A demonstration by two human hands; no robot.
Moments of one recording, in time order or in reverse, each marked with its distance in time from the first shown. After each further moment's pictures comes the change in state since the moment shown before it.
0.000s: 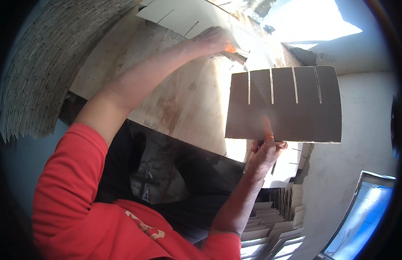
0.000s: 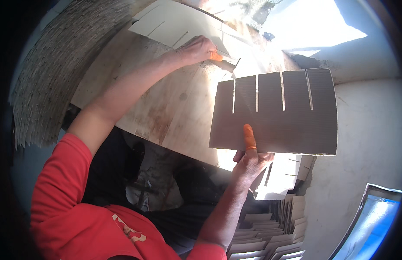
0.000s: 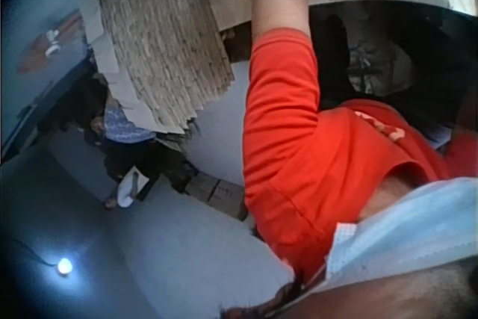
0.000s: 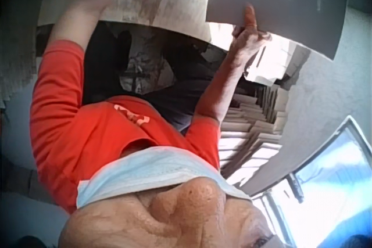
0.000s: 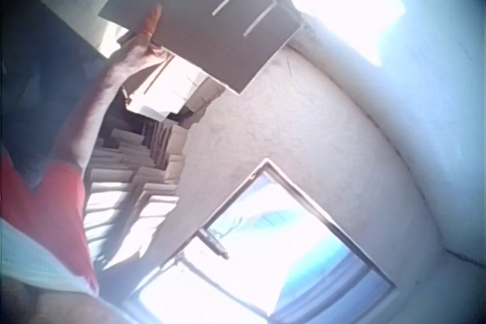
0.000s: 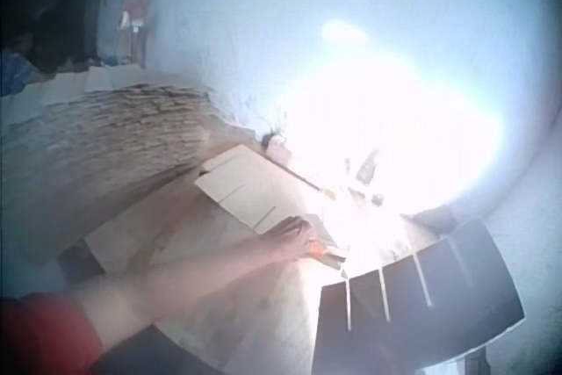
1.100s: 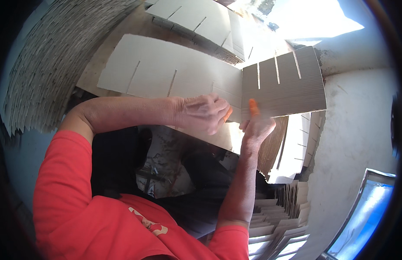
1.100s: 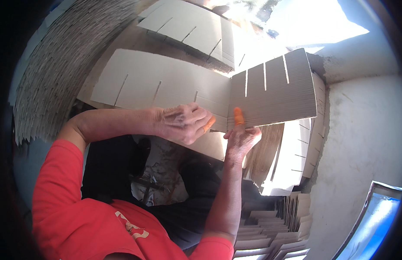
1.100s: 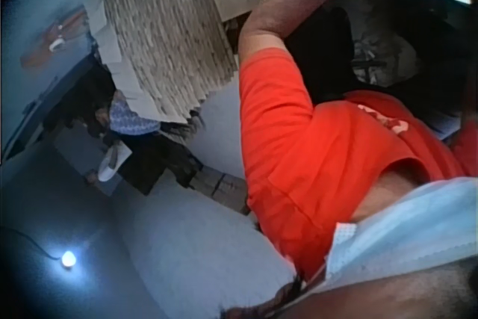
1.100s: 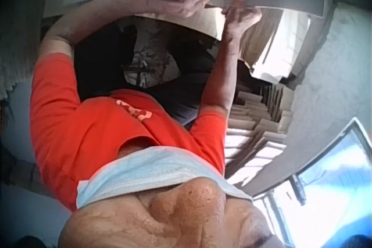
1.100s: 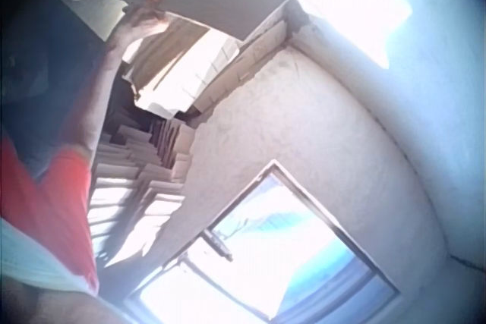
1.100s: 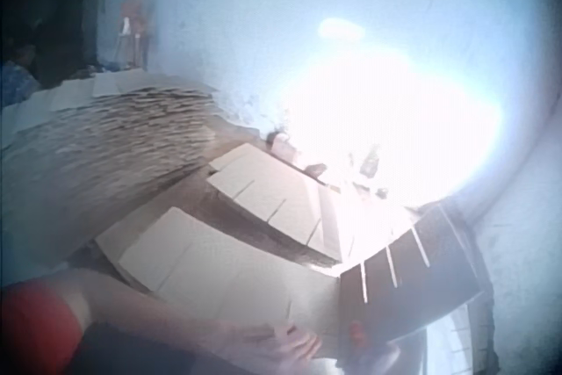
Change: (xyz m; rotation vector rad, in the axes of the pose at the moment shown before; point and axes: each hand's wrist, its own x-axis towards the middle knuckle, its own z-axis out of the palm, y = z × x) left_hand -0.155 0.092 0.012 0.629 0.099 0.890; right_hand 0.004 0.023 0.036 -0.141 0.006 0.206
